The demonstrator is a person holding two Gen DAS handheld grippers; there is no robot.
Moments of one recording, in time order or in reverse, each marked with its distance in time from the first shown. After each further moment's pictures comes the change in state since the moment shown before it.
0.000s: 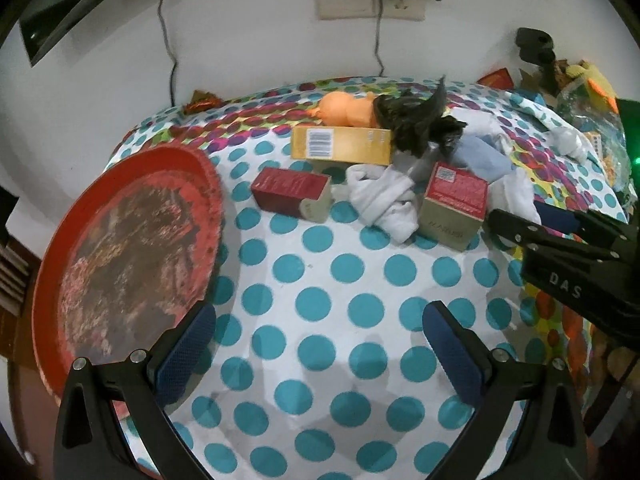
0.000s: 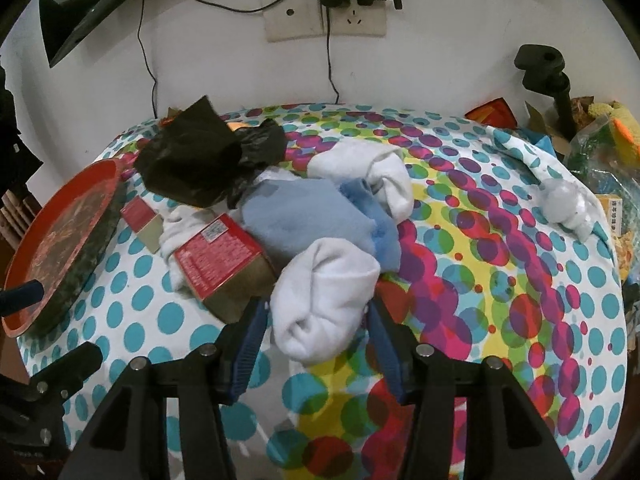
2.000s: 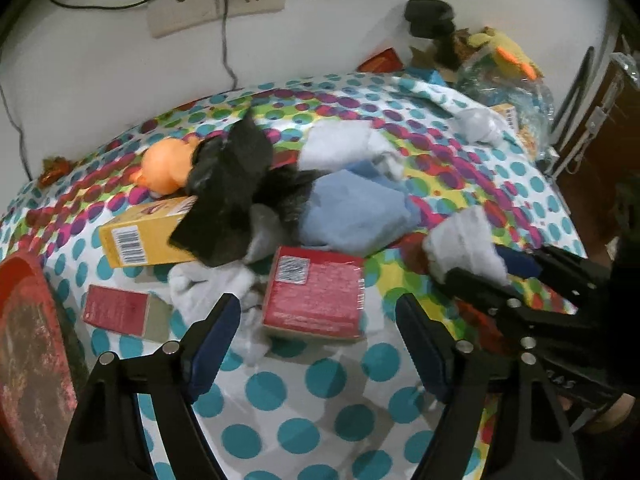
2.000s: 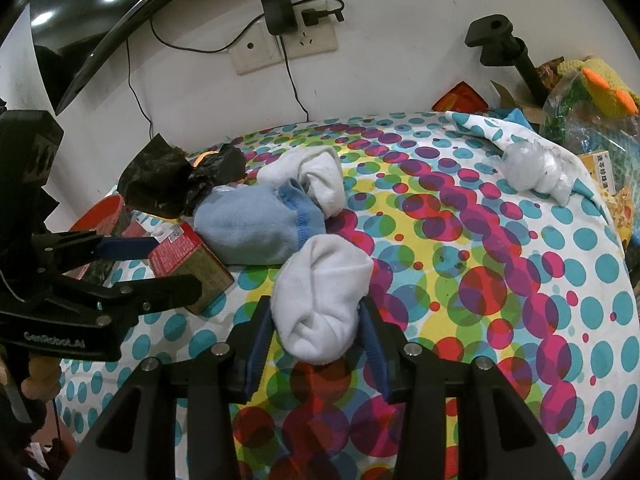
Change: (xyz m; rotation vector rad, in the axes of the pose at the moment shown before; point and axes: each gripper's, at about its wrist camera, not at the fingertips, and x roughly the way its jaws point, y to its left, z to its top) left arm 0.050 -0.066 0.067 0.179 0.022 -0.333; right arm -0.018 -0.058 -0.025 0.100 -0.093 0.096
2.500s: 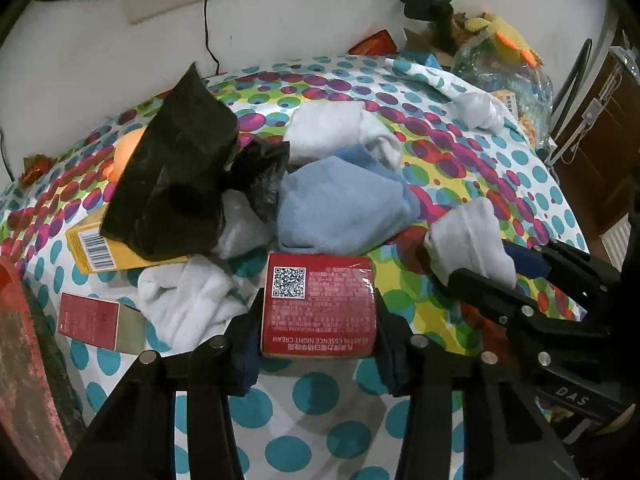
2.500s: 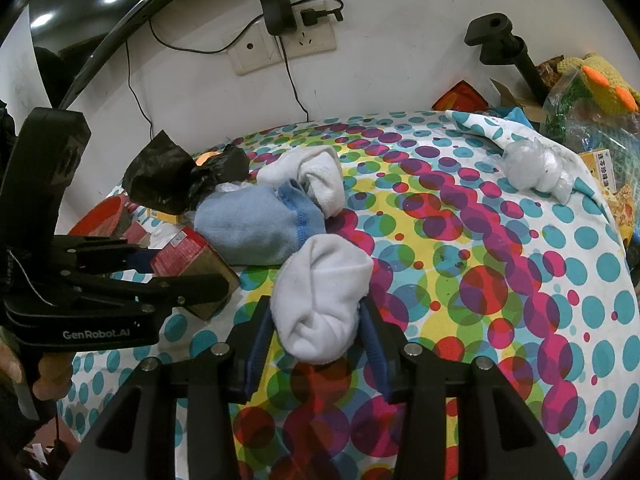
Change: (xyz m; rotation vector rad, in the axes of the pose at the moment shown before) left arm 0.022 -0.002 0.002 0.003 0.050 -0.021; right arm 0.001 0.000 0.001 0.005 -0.001 0.004
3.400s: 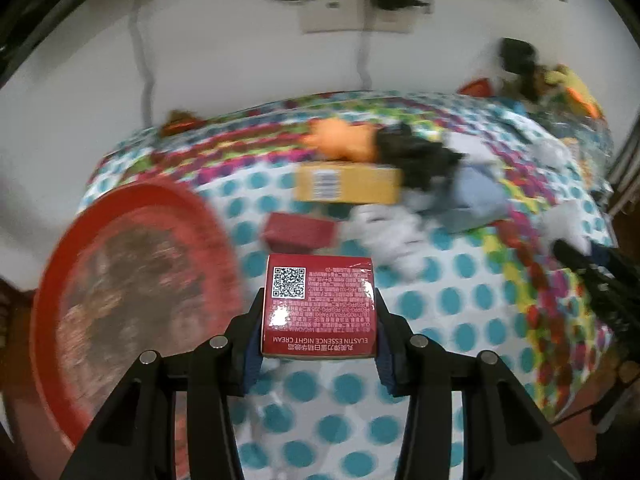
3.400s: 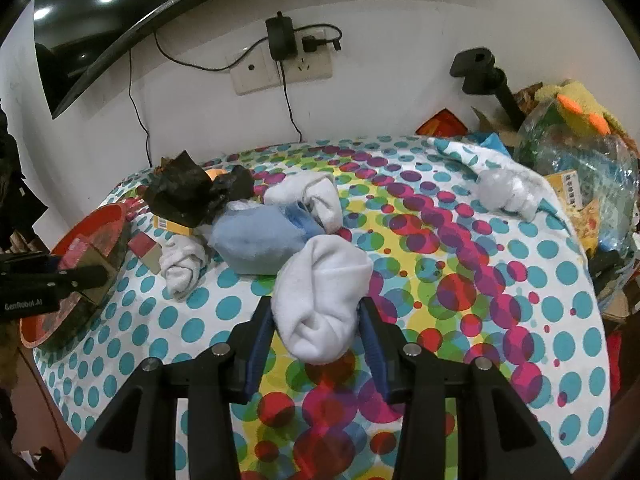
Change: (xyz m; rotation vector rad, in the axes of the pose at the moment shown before) left arm -0.098 0.072 -0.059 -0.208 -0.055 0.298; right arm -0.040 0.021 0.001 -0.017 -0.051 -0.078
